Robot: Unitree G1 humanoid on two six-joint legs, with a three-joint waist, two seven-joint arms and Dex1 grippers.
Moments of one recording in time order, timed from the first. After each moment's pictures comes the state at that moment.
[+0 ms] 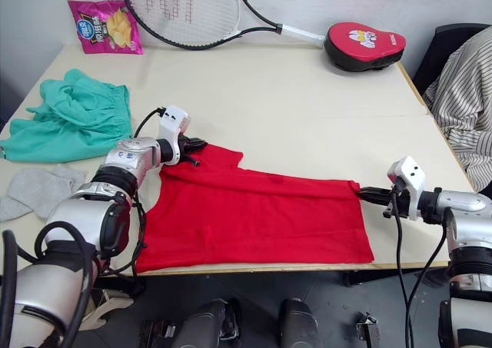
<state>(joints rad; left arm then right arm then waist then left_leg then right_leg) -1.21 0.39 0.07 1.34 0.04 0.11 -0.66 -0.51 -0.83 -0.14 0.67 0.23 0.10 1.30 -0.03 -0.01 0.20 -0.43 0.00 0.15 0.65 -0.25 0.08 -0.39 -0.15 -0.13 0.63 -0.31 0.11</state>
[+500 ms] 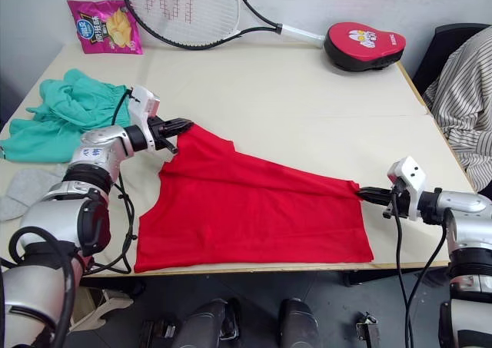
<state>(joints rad) -1.19 0.52 0.17 1.27 -0.04 -0.09 -0.96 -0.49 -0.83 -0.14 0.64 0.24 0.05 1.29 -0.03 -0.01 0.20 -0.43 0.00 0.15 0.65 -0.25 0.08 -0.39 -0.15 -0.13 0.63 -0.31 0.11</state>
